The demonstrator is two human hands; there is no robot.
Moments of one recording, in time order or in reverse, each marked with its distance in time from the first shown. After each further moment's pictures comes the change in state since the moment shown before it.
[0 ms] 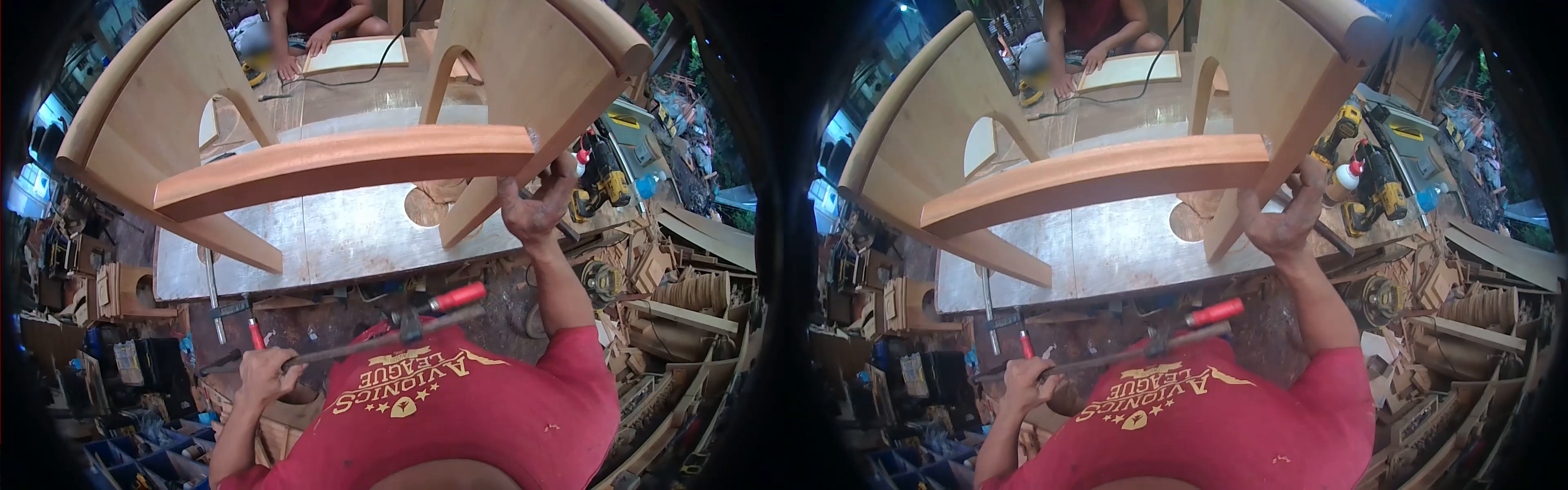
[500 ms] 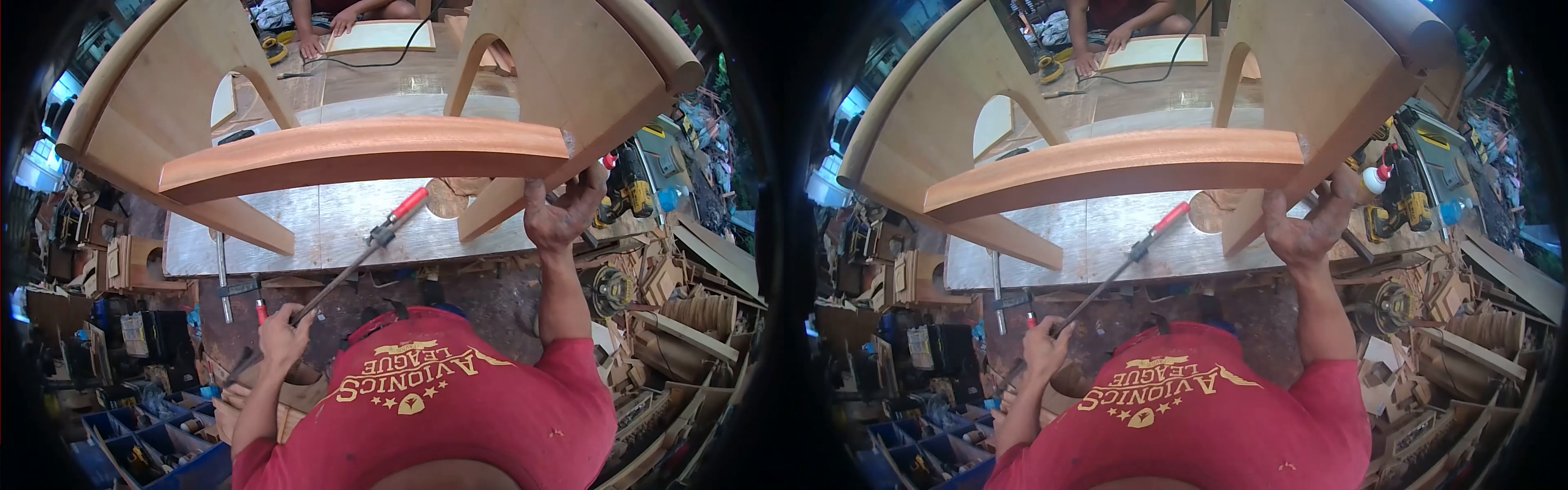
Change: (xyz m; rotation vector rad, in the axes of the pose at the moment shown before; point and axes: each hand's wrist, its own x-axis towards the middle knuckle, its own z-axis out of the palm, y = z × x) left_hand 0.030 0.007 0.038 -0.081 0.047 -0.660; right_hand -0.016 0.003 0.004 0.108 -0.015 0.163
